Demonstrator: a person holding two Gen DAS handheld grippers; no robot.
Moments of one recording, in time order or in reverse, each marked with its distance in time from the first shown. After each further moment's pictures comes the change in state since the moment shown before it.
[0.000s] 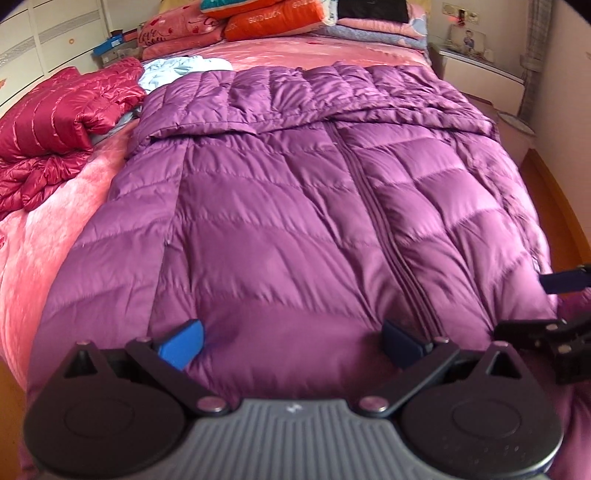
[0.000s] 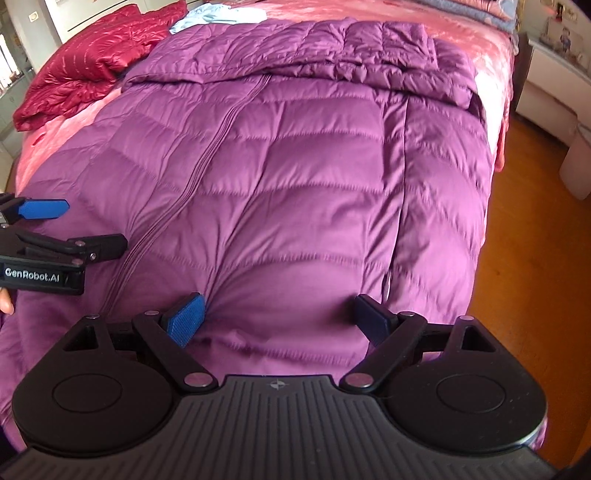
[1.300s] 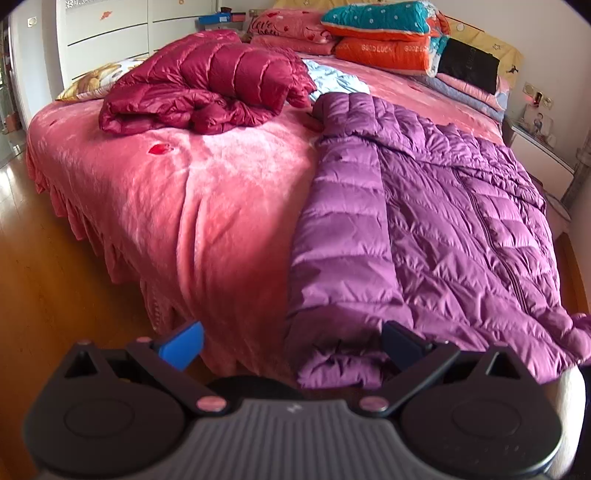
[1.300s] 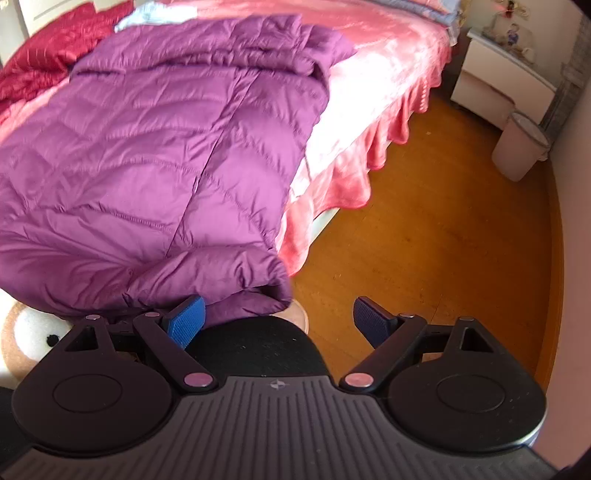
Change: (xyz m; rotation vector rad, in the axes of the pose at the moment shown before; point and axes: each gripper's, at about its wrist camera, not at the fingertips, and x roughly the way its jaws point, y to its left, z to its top) left arm -0.118 0.164 -0.102 -0.306 -0.053 0.062; right arm -0.095 -0.090 -0.061 0.000 0.040 -0.182
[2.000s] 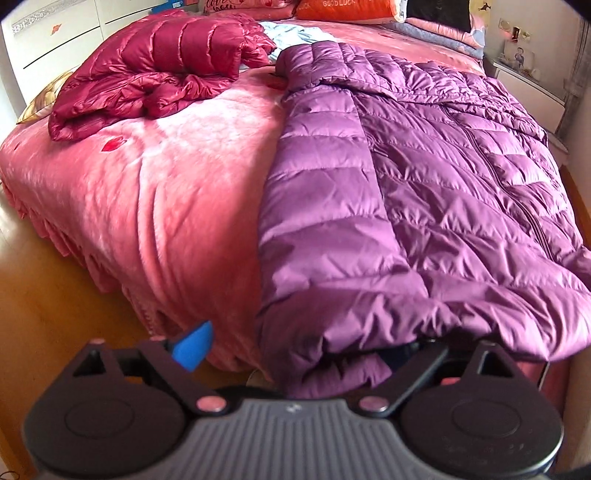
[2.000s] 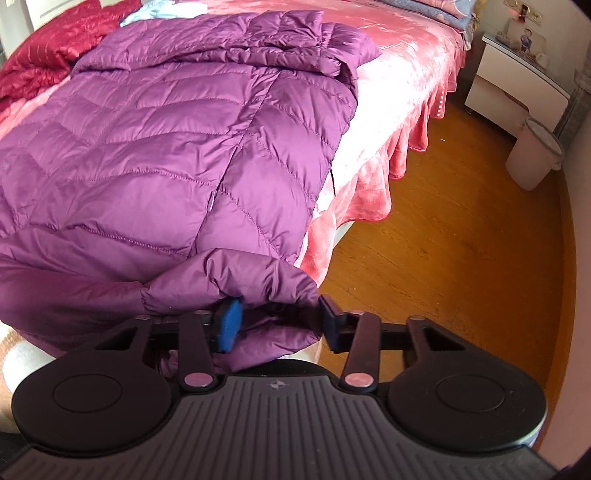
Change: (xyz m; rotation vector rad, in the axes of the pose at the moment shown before) left arm 0.050 -0.024 0.005 0.170 0.106 0.016; right arm 0.021 0.009 0.013 -0.001 -0.029 0.026
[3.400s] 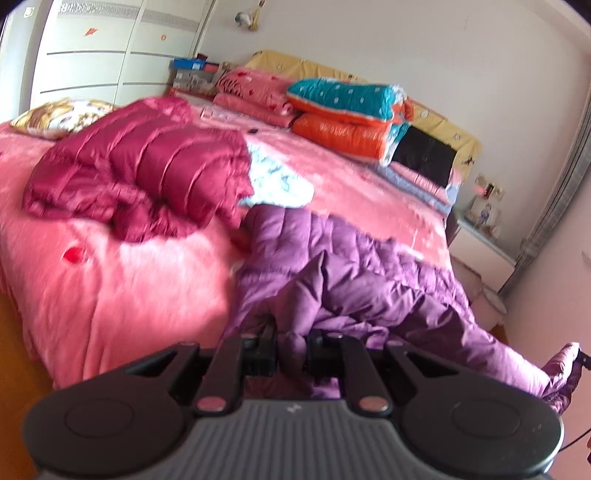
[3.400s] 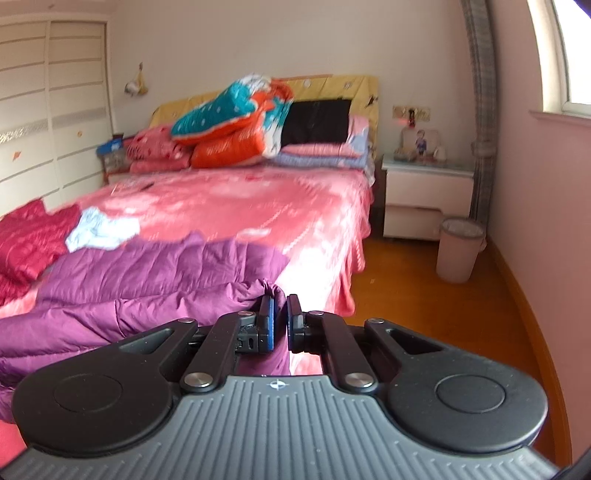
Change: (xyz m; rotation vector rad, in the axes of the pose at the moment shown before) left arm -0.054 0.019 0.116 -0.282 -0.357 -0.241; right arm -0.102 -0.022 0.057 0.250 -0.608 -0.188
